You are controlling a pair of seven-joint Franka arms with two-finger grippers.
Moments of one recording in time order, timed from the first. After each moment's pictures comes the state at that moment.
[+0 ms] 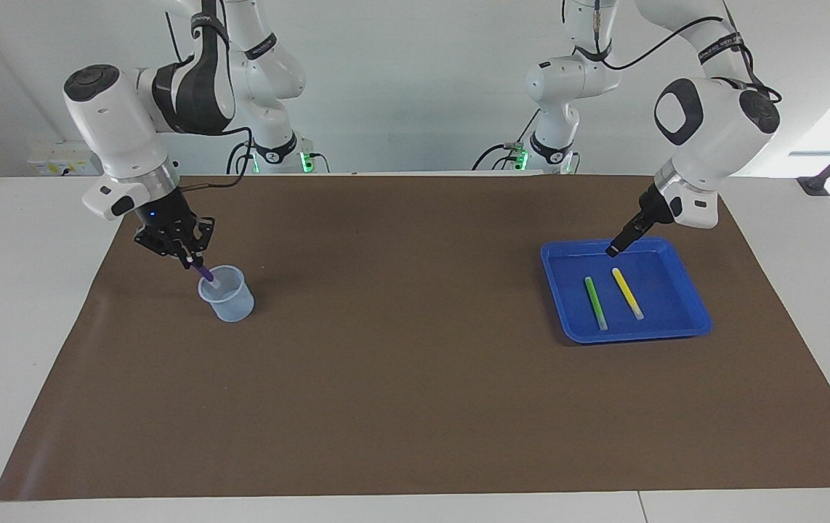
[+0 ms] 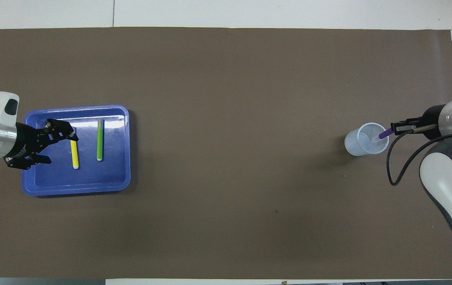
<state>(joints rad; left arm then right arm) 0.17 -0.07 -0.15 -2.11 -0.20 1.99 -0.42 -0.14 -0.09 0.07 -2.10 0.06 2.15 -0.24</state>
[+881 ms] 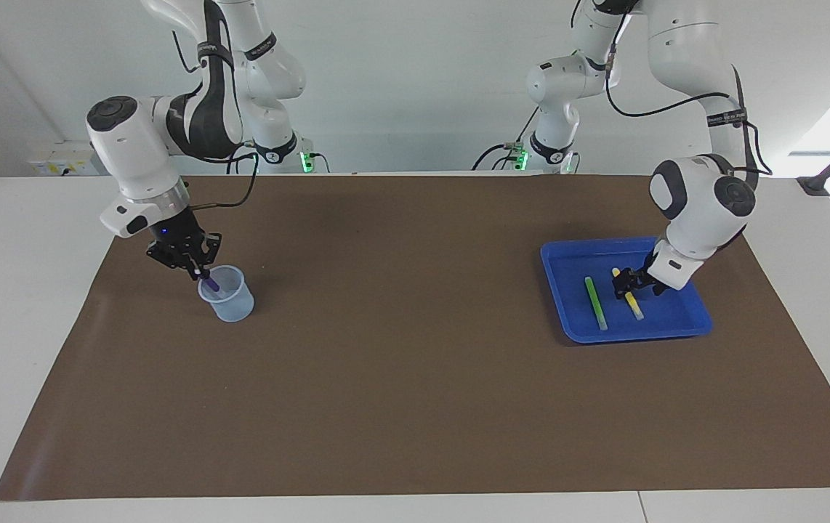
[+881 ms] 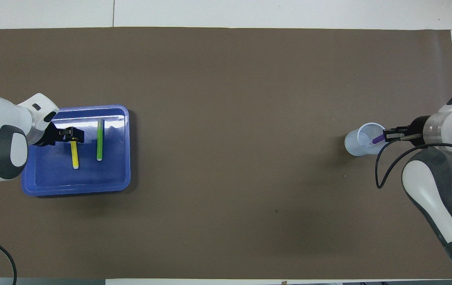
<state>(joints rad) 0.19 0.21 -0.16 -2.11 0.02 2.27 0.03 -0.15 -0.07 0.06 -2.23 0.06 2.32 -0.24</state>
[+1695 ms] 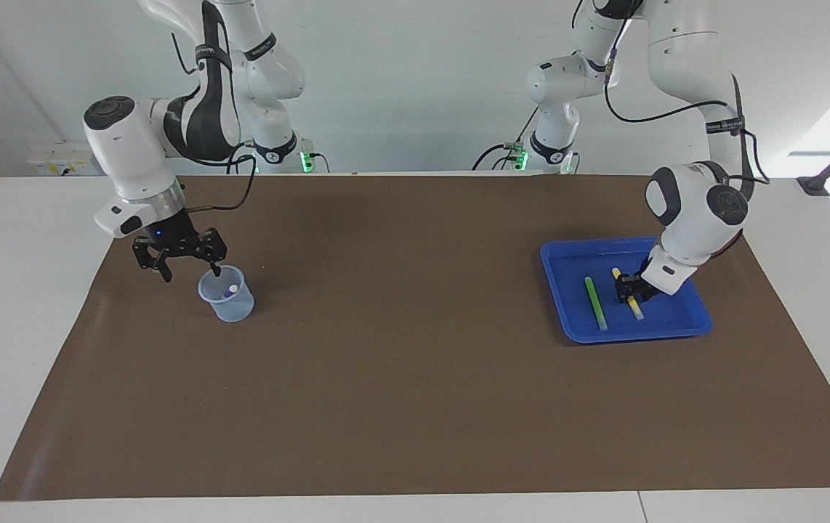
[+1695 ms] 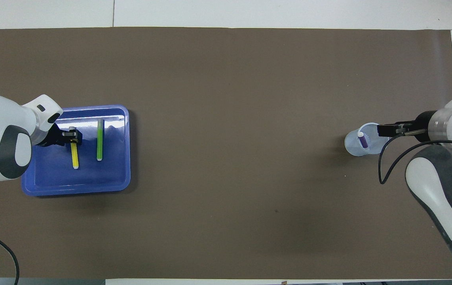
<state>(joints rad) 0.19 0.23 -0.16 -2.11 0.03 2.28 0.04 -0.16 -0.06 0.06 -2.19 0.06 2.34 -0.24</state>
